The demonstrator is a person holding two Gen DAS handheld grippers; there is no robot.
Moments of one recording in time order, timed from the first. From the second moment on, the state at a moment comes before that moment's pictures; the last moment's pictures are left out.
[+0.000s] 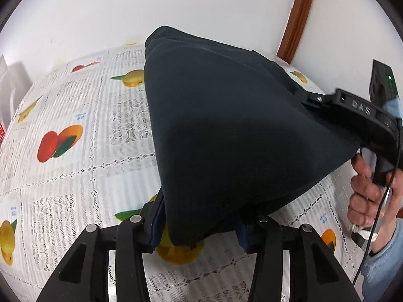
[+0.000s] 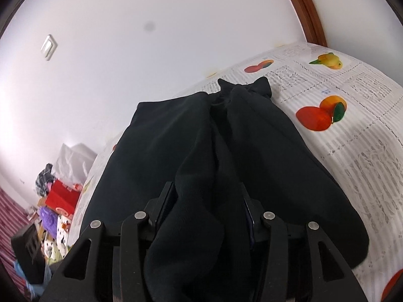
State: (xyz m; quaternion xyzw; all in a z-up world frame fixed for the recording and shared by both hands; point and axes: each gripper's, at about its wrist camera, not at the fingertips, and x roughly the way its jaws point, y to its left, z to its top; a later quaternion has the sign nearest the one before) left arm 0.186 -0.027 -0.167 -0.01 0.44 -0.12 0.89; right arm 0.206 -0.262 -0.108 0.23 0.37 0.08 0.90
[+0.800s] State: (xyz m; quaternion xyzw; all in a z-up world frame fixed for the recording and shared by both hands) left arm 0.189 -0.036 -0.175 0.02 0.45 -0.08 0.89; right arm 0.167 -0.324 -0.088 0.22 0.29 0.05 0.93
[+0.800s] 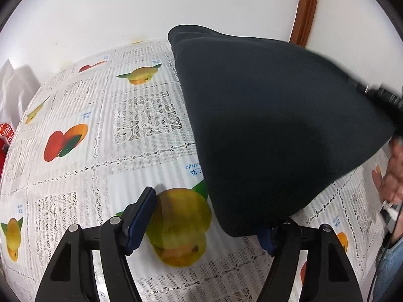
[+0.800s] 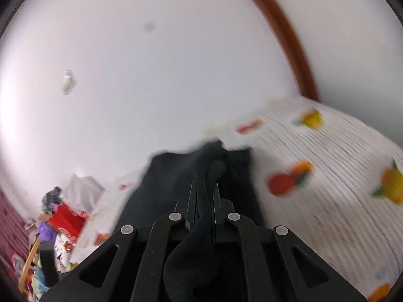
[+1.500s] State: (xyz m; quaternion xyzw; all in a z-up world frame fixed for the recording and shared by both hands) left arm 0.192 -0.051 -0.178 0.03 0.45 -0.10 0.89; right arm 0.169 -0.330 -0.104 0.17 0.35 0.03 0.92
